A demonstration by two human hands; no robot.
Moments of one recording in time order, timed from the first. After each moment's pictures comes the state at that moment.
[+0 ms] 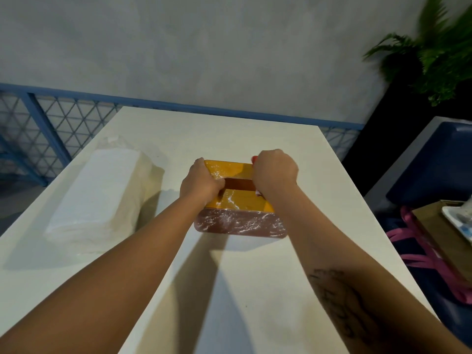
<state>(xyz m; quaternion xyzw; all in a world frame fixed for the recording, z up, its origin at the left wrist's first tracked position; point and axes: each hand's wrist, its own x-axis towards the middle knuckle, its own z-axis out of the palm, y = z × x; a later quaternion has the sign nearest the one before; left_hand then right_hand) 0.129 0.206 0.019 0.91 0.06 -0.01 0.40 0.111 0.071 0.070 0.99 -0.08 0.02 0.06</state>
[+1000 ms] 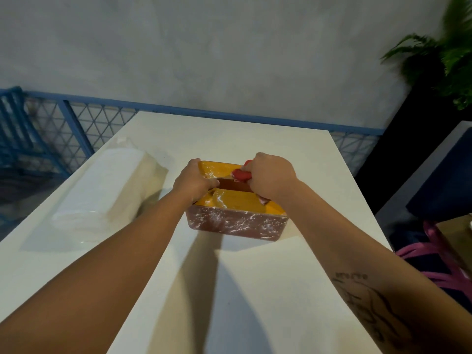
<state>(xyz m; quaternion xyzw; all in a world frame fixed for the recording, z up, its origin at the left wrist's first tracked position) 0.119 0.203 0.029 0.90 0.08 -0.02 0.43 0.107 0.040 0.075 0.99 0.14 0.03 0.05</state>
